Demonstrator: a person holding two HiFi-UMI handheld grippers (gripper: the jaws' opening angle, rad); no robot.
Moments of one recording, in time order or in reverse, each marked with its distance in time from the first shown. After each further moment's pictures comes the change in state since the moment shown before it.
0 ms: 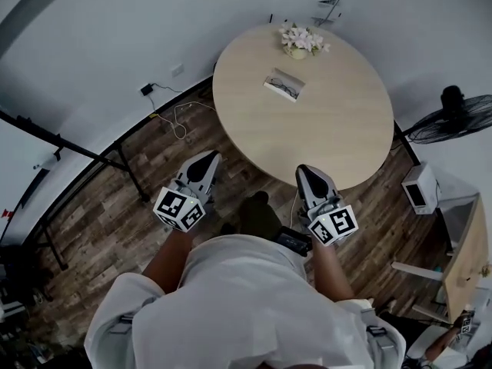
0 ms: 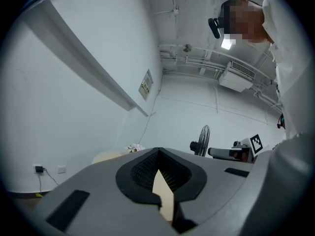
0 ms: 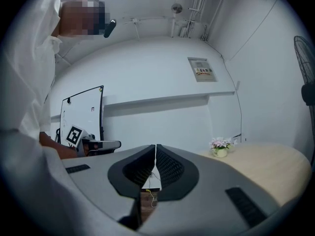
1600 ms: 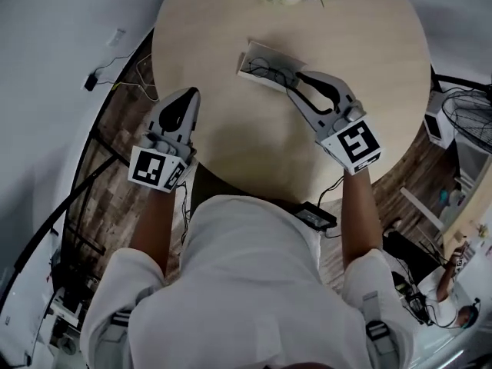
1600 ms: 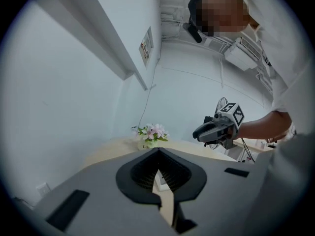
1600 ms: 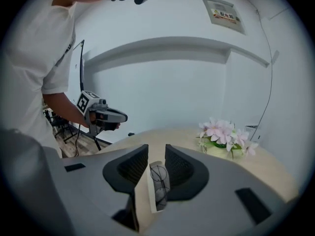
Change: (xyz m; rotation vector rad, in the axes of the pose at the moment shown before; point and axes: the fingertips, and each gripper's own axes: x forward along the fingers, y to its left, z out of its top) left arm 0.387 0.233 -0.110 0.089 0.298 -0.076; right arm 0.319 -0.335 -0.105 -0.143 0.507 0.165
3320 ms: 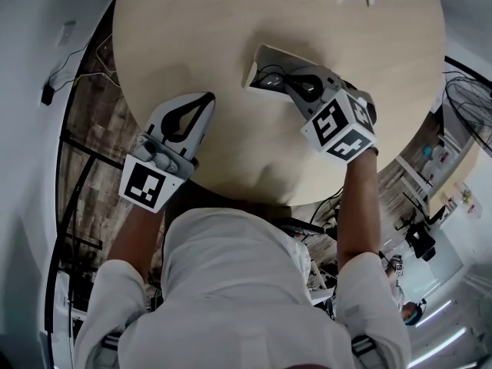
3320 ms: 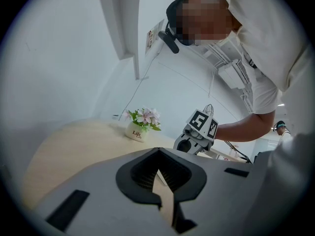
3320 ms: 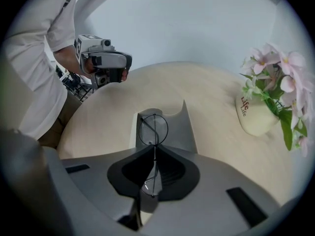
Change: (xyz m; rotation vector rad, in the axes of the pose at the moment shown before) left arm 0.070 0.034 -0.103 -0.086 0.118 -0.344; right arm 0.118 -0.025 -0.153 -0.113 0.717 0.188
